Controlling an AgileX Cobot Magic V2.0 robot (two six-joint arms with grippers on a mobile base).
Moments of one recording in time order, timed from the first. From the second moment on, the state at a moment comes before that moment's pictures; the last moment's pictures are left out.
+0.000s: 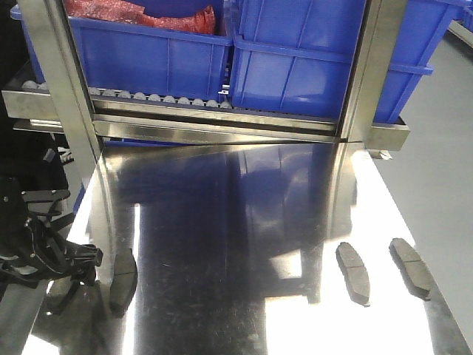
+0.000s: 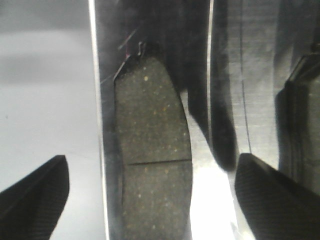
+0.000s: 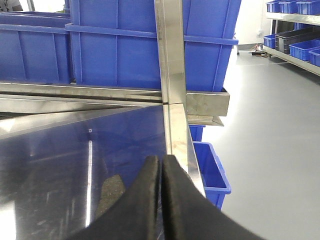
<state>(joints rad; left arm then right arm) -0.09 1.74 -0.96 -0.07 0.71 -0.08 0.01 -0.01 0.03 0.06 0.12 0.01</state>
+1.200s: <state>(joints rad) -0.09 1.67 -0.94 -0.07 0.64 -0.06 0.01 -0.01 0.03 0.06 0.12 0.01</state>
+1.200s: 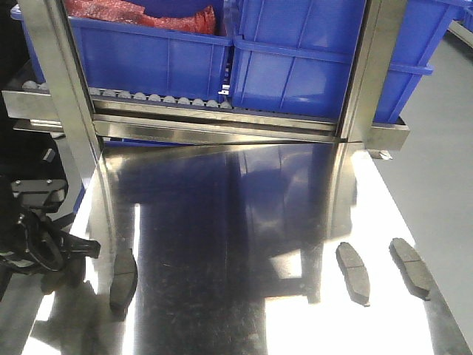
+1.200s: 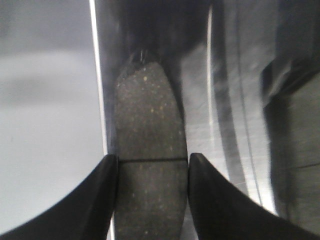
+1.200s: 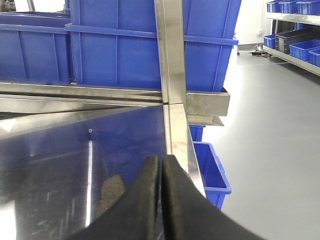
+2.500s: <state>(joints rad) -0.09 0.94 -0.51 -0.07 0.47 -0.04 0.01 -0.01 0.03 0.06 0.12 0.01</state>
